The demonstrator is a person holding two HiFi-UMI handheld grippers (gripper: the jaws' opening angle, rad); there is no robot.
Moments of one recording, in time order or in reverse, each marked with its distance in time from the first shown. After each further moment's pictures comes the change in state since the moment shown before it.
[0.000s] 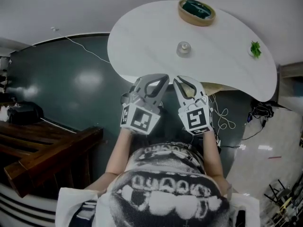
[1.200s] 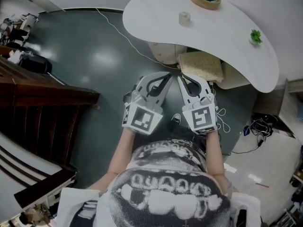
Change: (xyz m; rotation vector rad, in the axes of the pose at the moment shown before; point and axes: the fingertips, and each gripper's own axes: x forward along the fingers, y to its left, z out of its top) left arm -0.083 -0.251 0.102 -0.042 0.061 0.291; right arm -0.260 0.074 -0.051 -0.073 -0.179 0.212
